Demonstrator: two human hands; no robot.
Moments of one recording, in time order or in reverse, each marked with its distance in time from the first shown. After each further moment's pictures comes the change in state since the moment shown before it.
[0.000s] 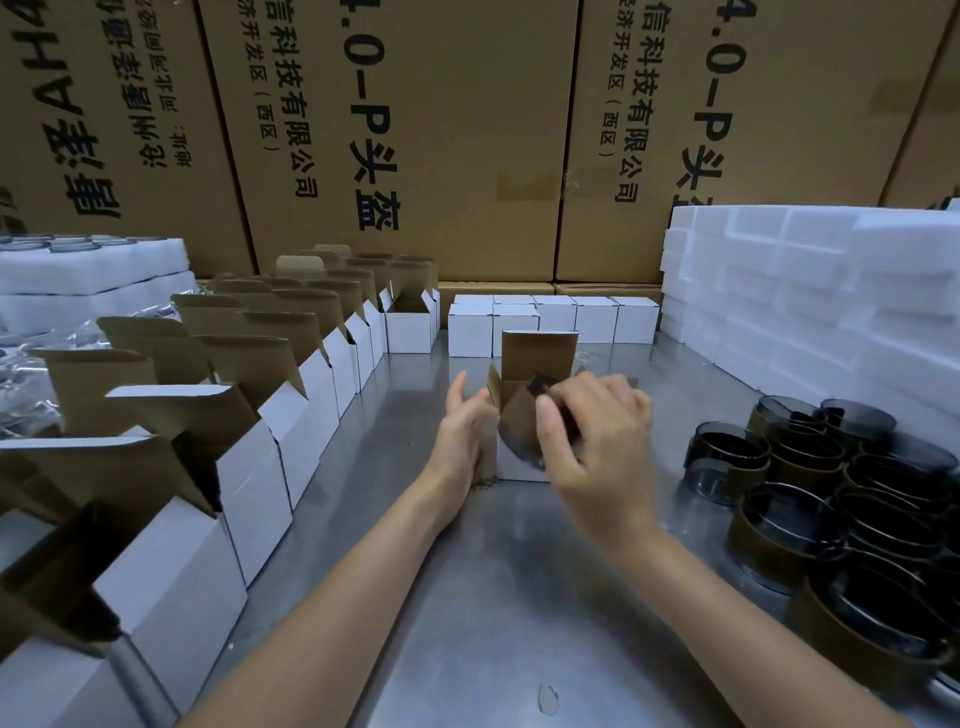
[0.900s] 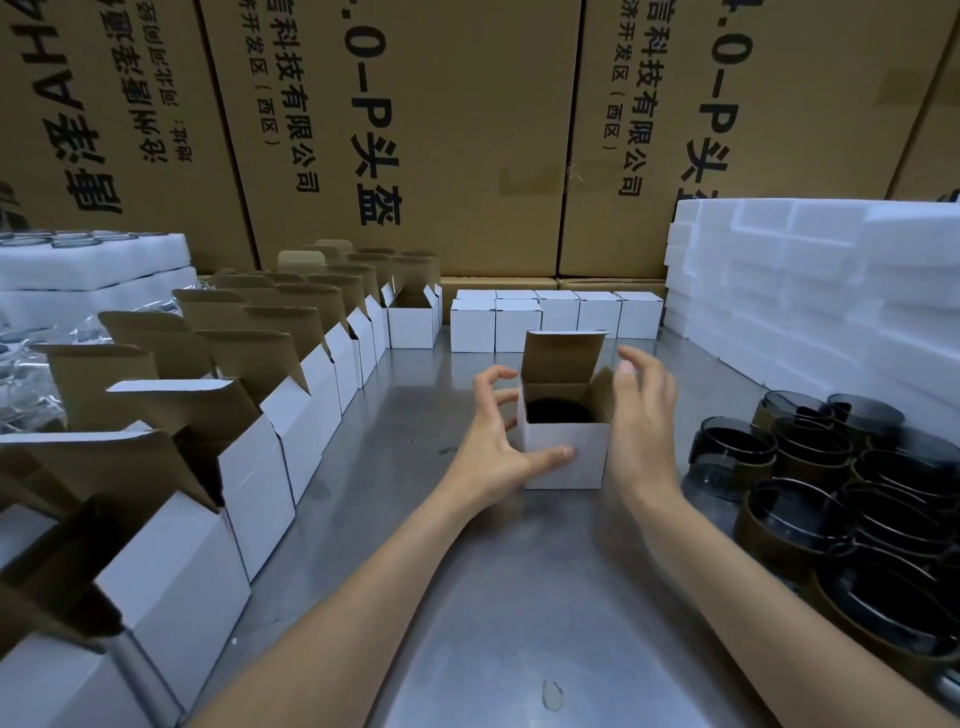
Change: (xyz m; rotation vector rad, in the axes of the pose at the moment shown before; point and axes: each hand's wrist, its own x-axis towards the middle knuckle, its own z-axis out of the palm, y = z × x) left_hand -0.010 -0.011 0.006 0.586 -0.144 0.250; right_hand 0.007 0.041 0.006 0.353 -0.003 0.624
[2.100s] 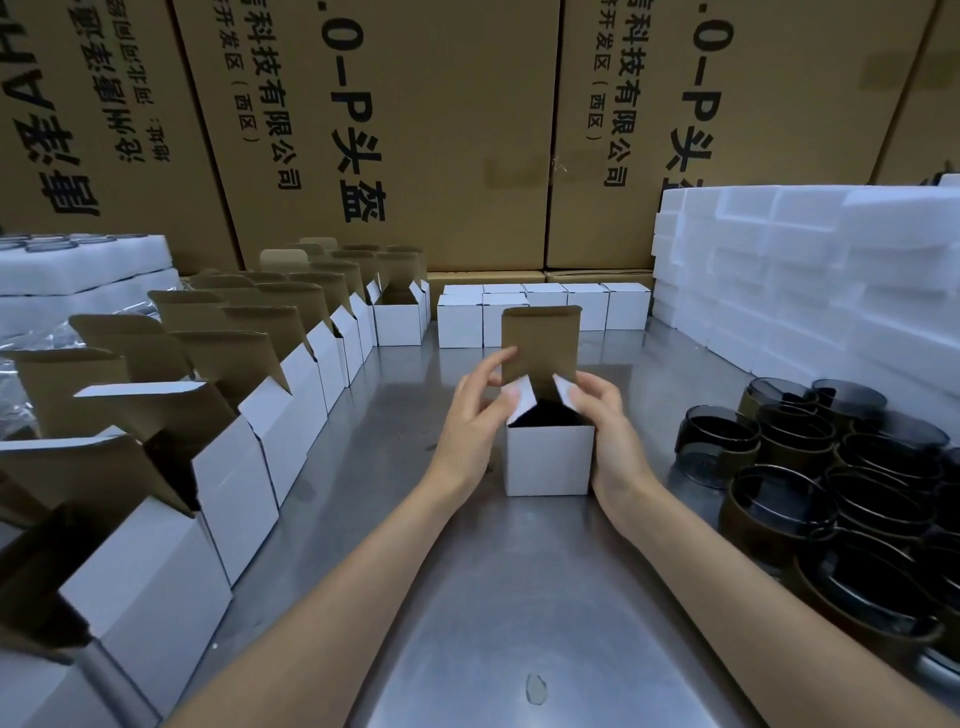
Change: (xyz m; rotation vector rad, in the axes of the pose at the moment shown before) left_hand 0.002 0.020 0.000 -0.131 0.120 0.030; right_hand -0.001 0.017 0.005 0.452 -0.234 0.410
